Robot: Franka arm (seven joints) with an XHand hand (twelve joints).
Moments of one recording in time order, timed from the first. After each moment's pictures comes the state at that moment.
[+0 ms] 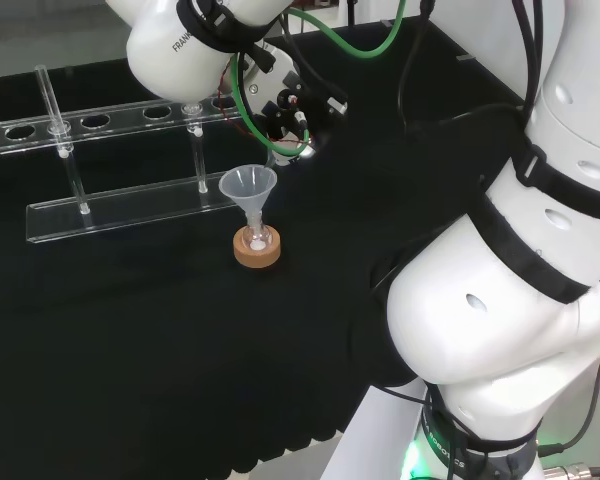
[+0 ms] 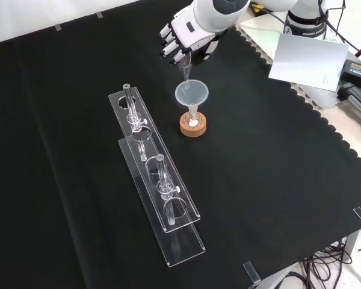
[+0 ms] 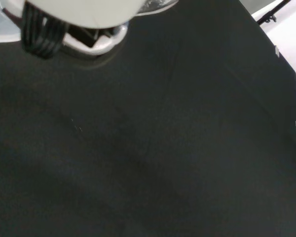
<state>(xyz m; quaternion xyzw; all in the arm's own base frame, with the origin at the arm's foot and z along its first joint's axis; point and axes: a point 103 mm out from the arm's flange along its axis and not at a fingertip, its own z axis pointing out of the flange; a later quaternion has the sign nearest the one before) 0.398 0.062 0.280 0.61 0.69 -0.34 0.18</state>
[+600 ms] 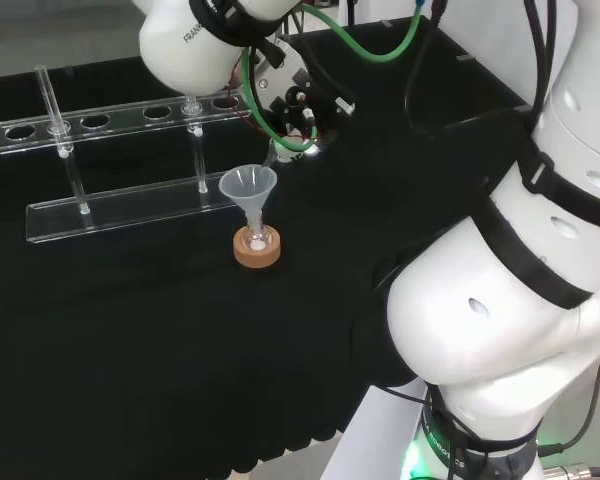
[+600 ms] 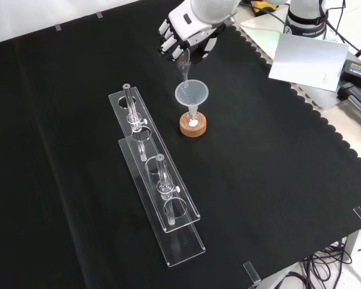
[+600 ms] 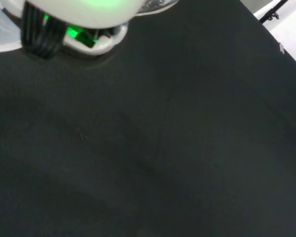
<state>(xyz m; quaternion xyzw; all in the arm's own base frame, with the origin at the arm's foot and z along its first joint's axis) 0.398 0.053 0.281 0.63 0.69 -0.31 0.16</state>
